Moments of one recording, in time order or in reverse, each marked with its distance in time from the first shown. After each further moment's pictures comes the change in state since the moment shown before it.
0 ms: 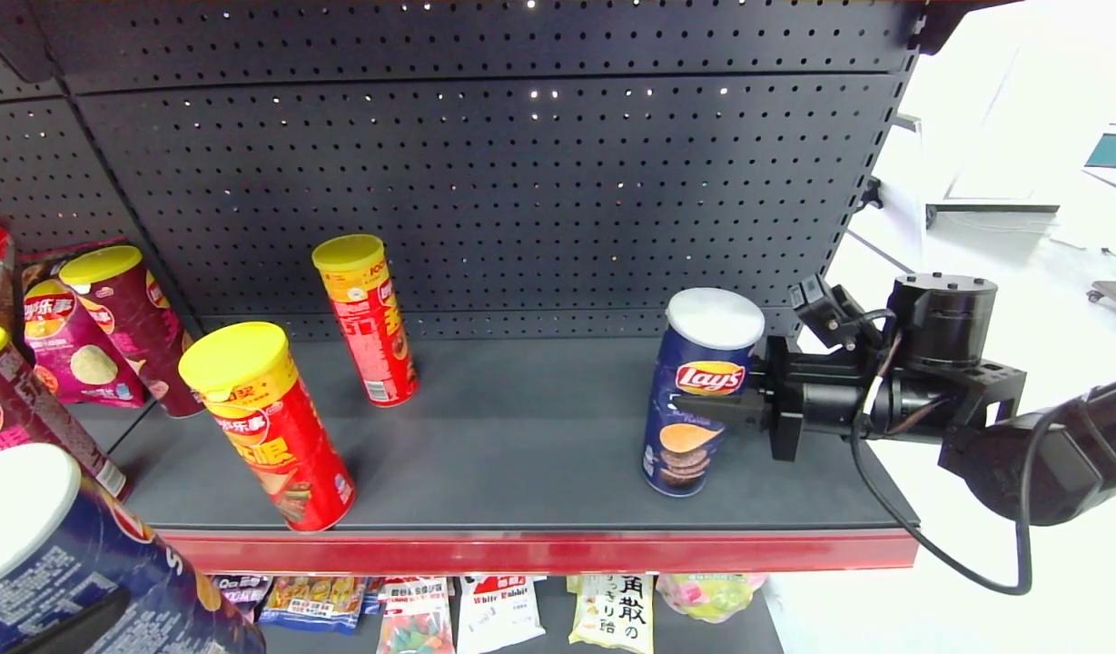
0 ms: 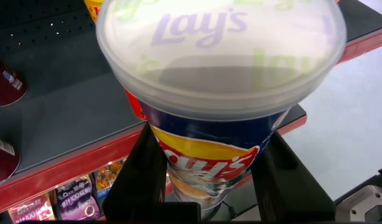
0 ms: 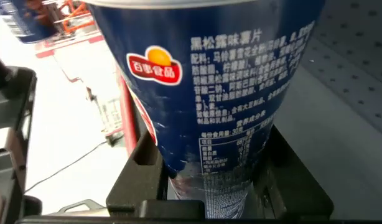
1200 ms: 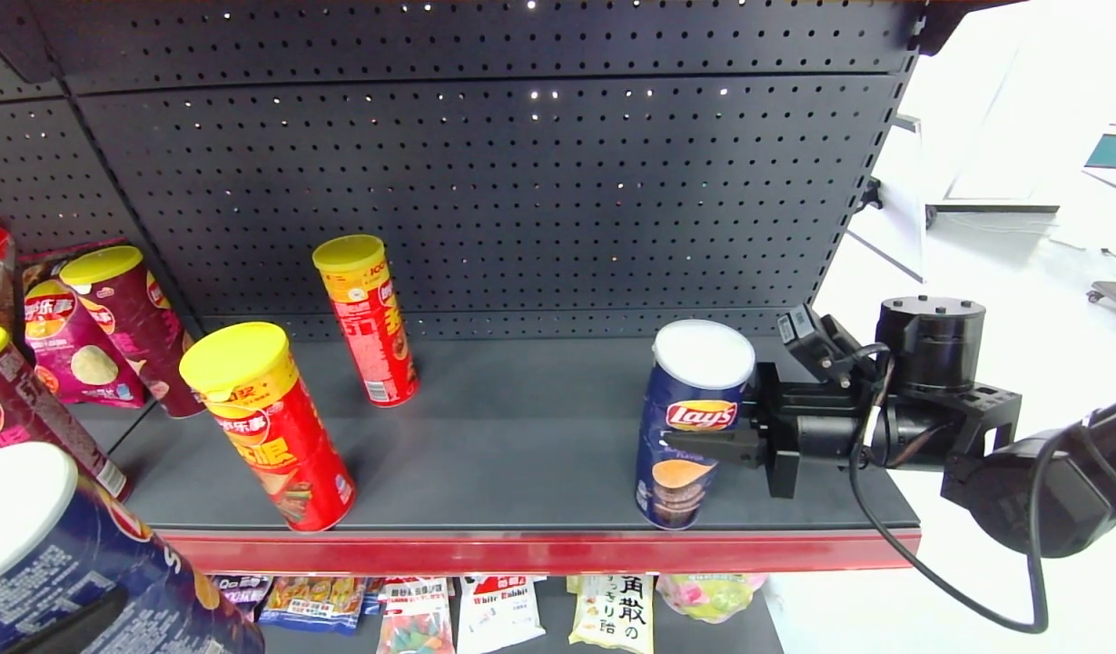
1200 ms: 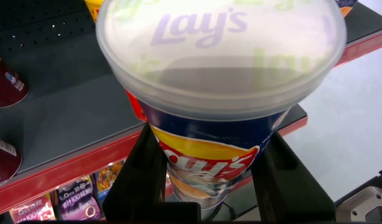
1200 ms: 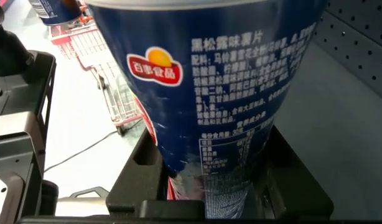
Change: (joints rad) left arm 0.000 -0.001 0.000 0.000 0.002 0.000; right arm 0.049 -0.013 0.069 0.001 0.001 -0.051
